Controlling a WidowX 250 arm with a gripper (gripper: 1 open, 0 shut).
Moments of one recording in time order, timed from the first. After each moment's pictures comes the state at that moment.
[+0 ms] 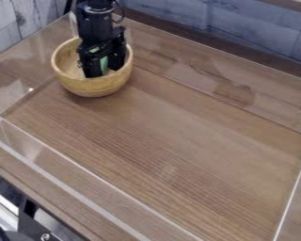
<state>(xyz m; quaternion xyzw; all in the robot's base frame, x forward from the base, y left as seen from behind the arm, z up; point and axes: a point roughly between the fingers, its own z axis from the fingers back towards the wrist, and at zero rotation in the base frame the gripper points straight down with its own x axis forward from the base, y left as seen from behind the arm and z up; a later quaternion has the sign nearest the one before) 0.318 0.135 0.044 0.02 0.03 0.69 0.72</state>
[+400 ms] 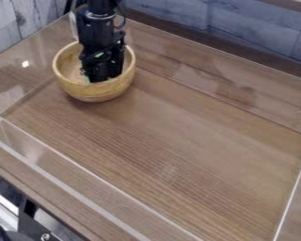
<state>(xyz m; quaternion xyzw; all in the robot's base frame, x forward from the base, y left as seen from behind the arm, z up) 0.305 0.128 0.043 0.02 0.04 0.73 0.69</state>
